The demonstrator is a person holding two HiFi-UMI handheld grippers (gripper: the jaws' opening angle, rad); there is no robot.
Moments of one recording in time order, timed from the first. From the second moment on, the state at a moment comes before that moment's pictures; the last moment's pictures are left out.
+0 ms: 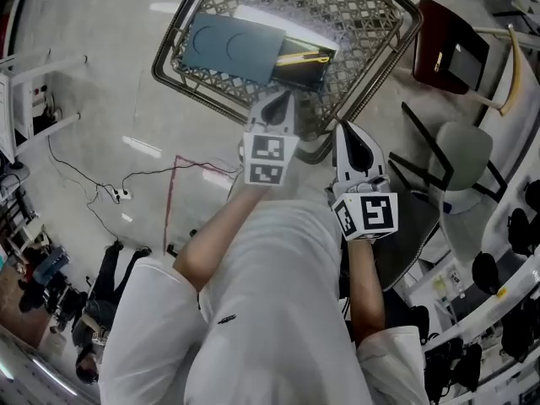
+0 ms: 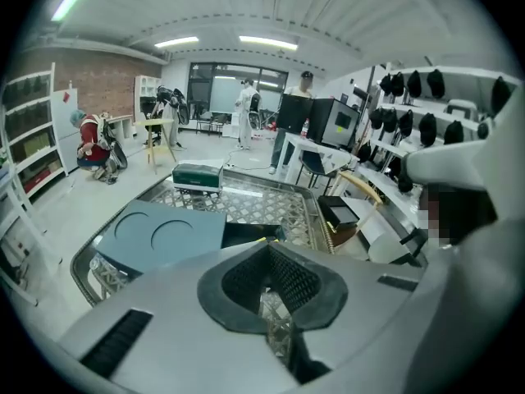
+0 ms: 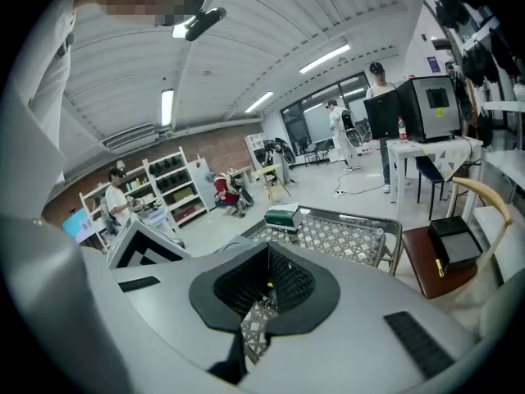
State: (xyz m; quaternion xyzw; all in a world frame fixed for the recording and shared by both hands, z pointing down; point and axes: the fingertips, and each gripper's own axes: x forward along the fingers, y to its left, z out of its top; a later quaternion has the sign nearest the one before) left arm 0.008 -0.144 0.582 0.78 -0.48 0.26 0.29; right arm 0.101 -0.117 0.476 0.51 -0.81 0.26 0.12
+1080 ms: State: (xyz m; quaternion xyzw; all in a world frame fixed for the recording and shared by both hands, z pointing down) left arm -0.074 -0.098 0.348 0.87 -0.43 0.13 0.20; right arm 0.092 -0.070 0.328 0.57 -0.80 0.13 0.10
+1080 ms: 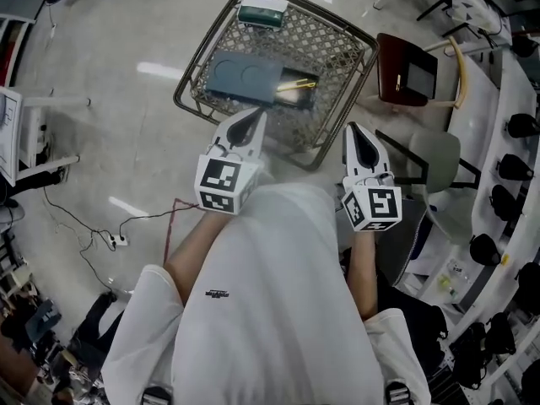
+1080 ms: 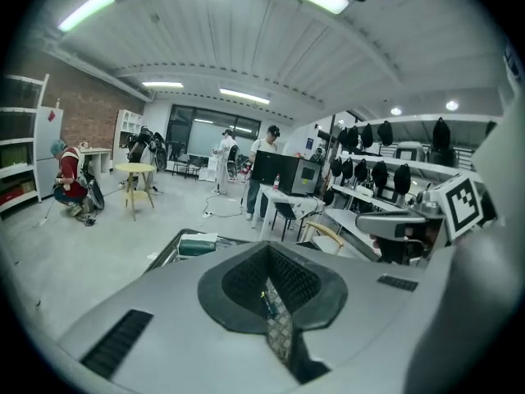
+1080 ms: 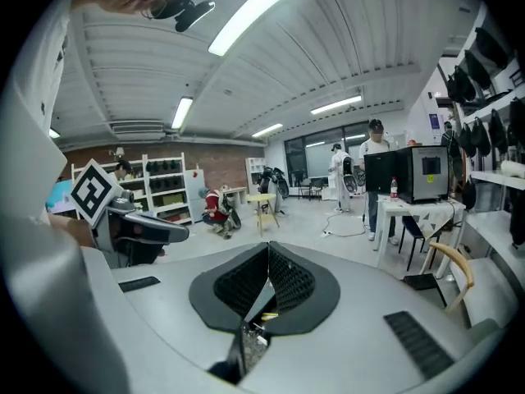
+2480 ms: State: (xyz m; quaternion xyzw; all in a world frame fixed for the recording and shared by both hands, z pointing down) left arm -0.108 -0.068 0.285 0.88 -0.44 0.08 0.14; right arm 0.057 -0.036 0.279 0.59 -0.80 0.06 0.11
